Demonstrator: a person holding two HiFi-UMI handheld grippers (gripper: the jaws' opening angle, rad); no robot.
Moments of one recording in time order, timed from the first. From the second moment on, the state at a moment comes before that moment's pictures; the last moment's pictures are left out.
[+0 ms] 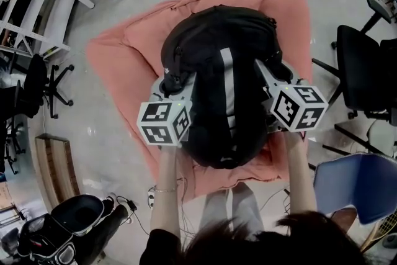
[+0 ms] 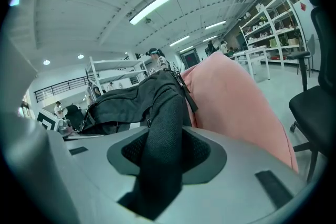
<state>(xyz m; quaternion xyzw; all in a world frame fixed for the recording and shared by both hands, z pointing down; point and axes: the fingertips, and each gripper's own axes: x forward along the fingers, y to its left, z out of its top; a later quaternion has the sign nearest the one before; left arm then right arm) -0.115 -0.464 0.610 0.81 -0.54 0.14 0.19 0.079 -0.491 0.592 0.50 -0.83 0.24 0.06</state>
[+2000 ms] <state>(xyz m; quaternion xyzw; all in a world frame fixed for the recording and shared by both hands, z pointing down) -0.135 -0.281 0.428 0.81 -0.58 0.09 0.08 0.062 -0.311 0.408 0.45 -0.89 0.11 0.03</state>
